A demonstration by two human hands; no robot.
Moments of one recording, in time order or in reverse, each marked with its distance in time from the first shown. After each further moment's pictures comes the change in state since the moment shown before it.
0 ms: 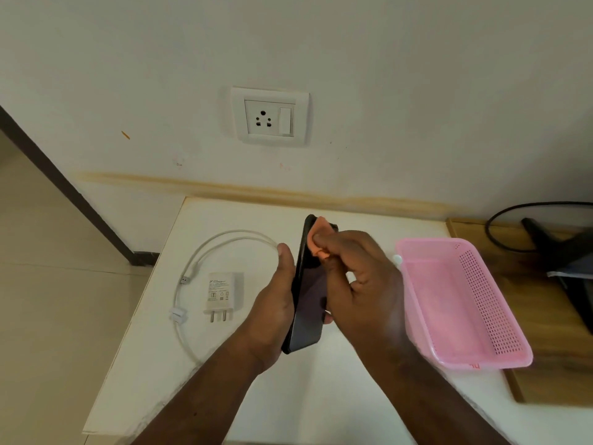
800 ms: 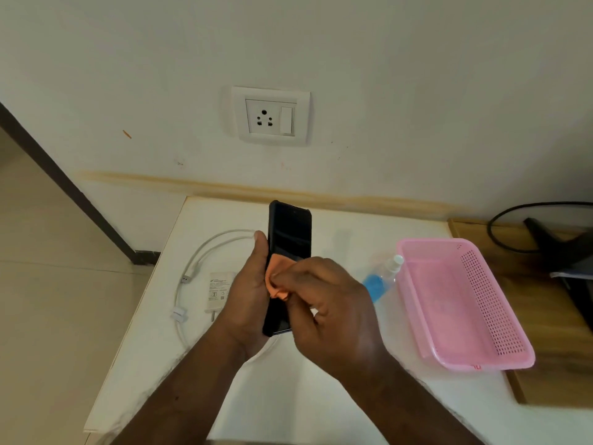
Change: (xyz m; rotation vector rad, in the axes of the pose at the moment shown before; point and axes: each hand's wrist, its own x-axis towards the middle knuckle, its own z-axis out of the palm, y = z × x) left_hand -0.006 0.024 -0.019 -0.074 0.079 0.029; right_hand -0.018 -0.017 0.015 -0.088 -0.230 -0.142
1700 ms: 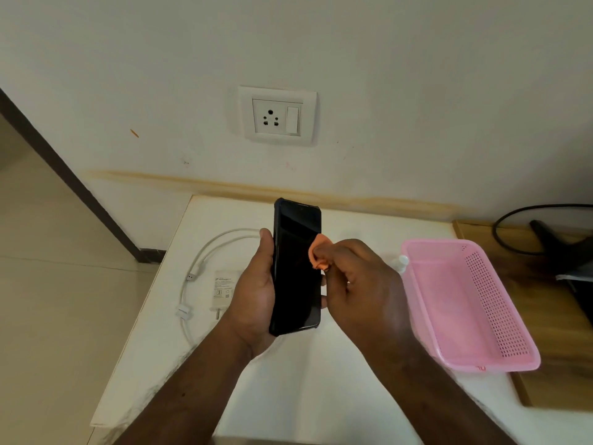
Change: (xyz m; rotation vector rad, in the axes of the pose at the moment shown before) left_hand -0.003 0.000 0.009 -0.073 -0.090 0.011; right_hand 0.012 0.015 -0.021 -0.175 -0.057 0.207
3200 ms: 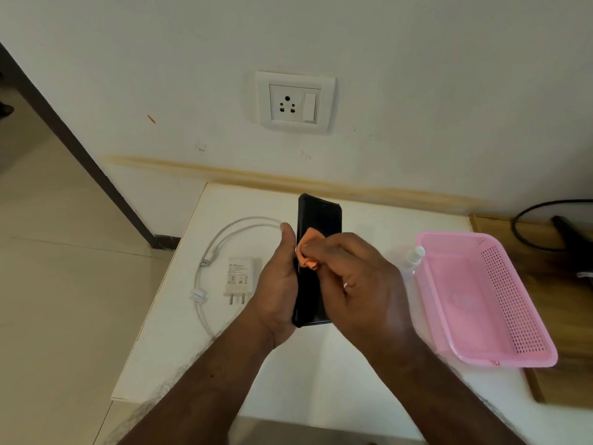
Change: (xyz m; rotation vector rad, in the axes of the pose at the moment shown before) left_hand 0.004 -0.012 -0.004 -0.008 0.061 -0.084; right_hand -0.007 -0.016 0.008 0.100 0.010 -0.147
